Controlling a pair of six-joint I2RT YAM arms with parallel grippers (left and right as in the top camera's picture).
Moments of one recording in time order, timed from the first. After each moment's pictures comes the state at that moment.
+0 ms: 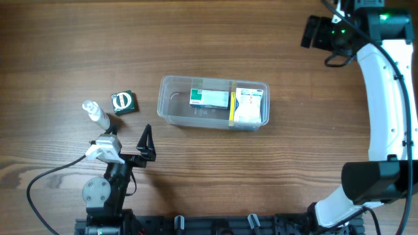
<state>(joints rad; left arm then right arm) 0.01 0.01 0.01 -0.05 0.18 -0.30 0.02 1.80 1.97 -1.25 0.12 0.25</state>
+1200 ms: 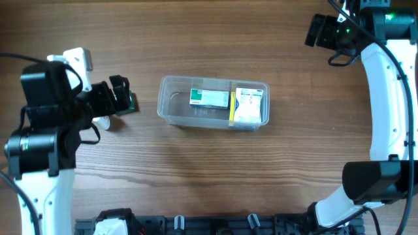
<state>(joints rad) 0.08 1.10 1.31 -0.99 0.15 -0.18 0.01 1.80 1.97 -1.24 0.12 0.25</state>
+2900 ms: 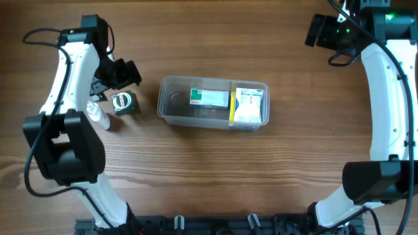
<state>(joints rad) 0.08 2.00 1.67 -1.24 0.04 -0.38 0.01 1.80 1.97 -1.24 0.12 0.25</state>
